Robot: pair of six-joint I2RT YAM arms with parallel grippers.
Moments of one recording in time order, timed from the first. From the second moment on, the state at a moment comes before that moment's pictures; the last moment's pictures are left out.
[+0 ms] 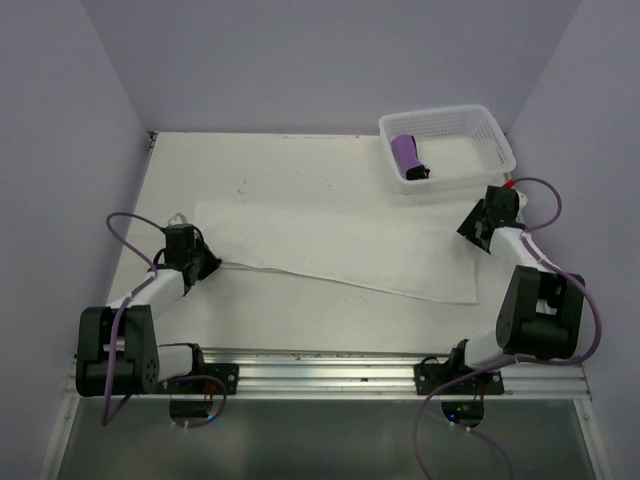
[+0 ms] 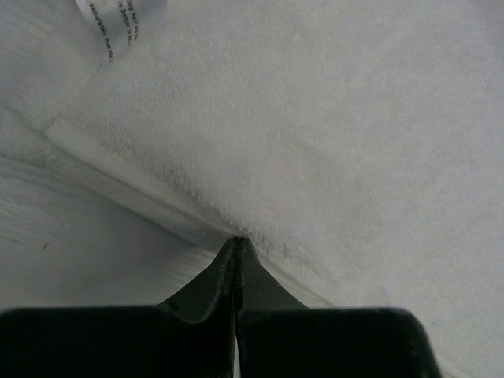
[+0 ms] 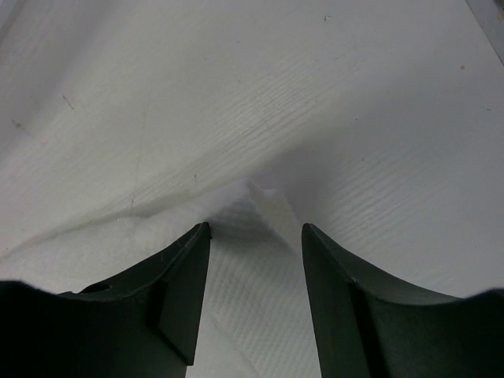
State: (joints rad) left arm 0.05 1.27 0.47 -0.05 0.03 -0.64; right arm -0.20 1.48 0.86 -0.26 0.19 0.43
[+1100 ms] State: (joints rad) left arm 0.04 1.31 0.47 -0.02 0.04 -0.64; right arm -0.21 1.43 0.80 -0.21 0.10 0.43
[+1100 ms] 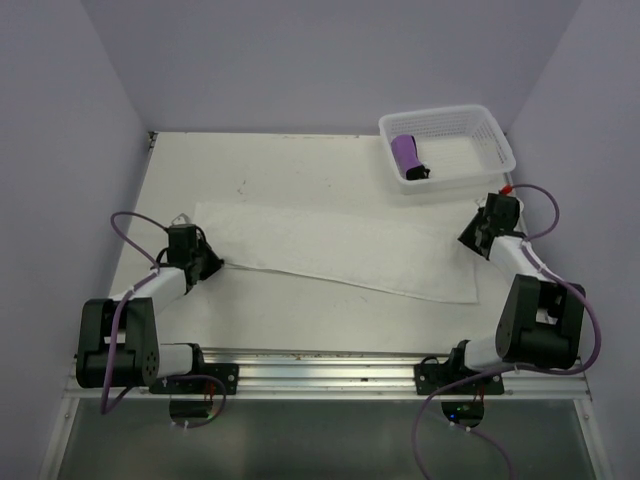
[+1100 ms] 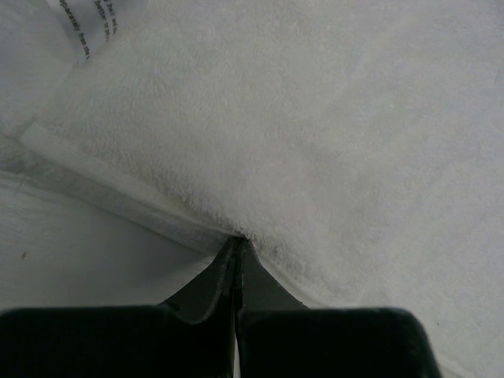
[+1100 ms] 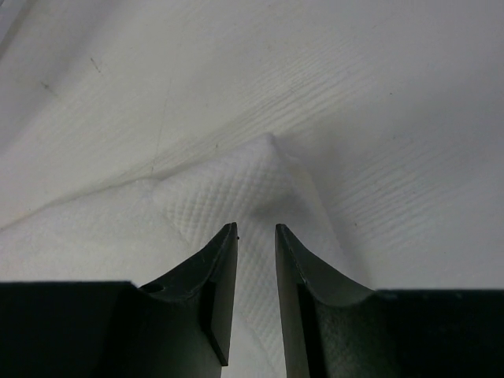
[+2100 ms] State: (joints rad) left arm 0.03 1.31 0.47 -0.02 0.05 -0.64; right arm -0.21 1.54 0.82 -0.30 0.04 0.43
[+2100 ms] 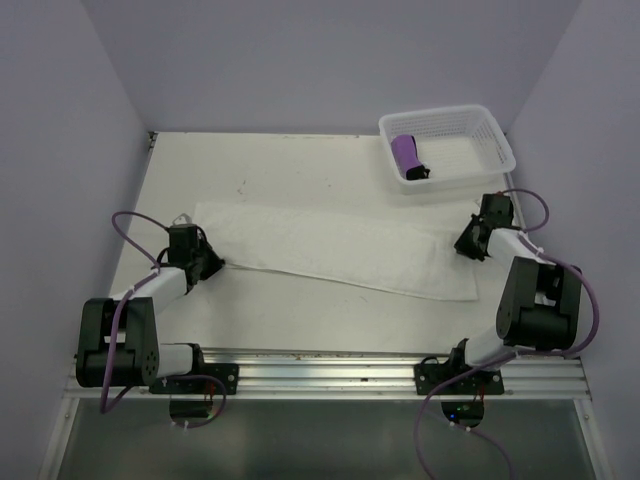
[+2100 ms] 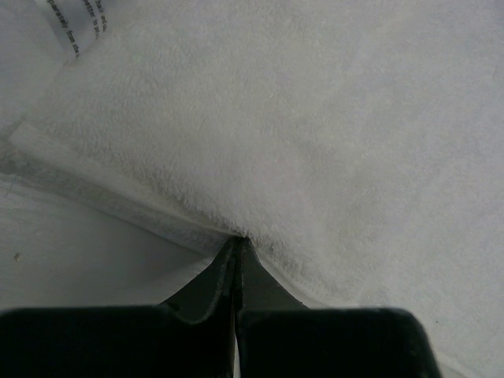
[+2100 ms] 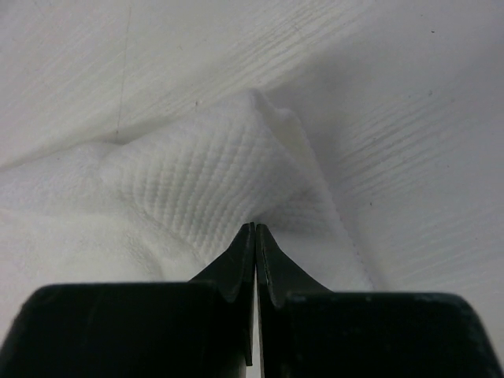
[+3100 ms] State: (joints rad) left arm 0.03 1.32 0.47 0.00 0.05 -0.64; right arm -0.25 1.45 0.86 -0.24 0.07 0.39
